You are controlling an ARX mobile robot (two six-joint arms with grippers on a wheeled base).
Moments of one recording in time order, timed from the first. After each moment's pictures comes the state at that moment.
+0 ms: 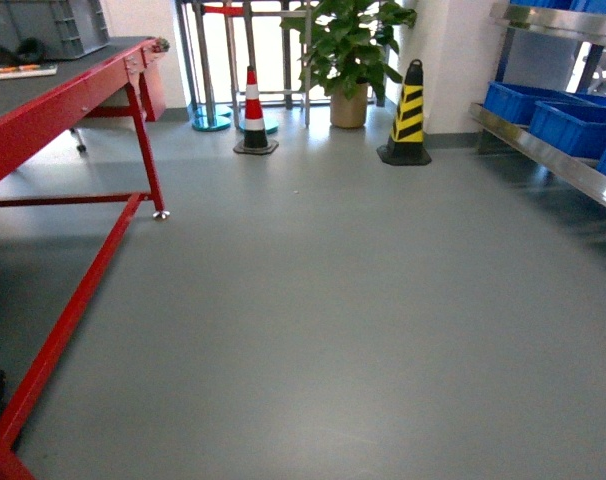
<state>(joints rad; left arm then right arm) 0.13 1.28 0.50 0.61 0.04 0.19 -0.09 1.01 0.19 0.72 -0.08 -0.11</state>
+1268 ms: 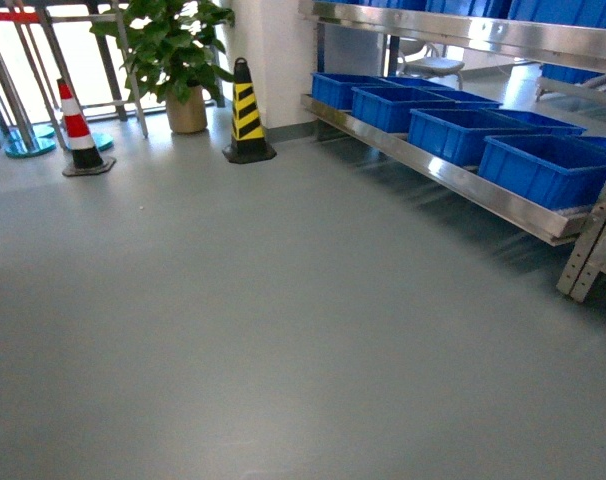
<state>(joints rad) 0.13 1.28 0.50 0.61 0.04 0.19 -0.09 1.00 0.19 0.72 -0.08 -0.11</state>
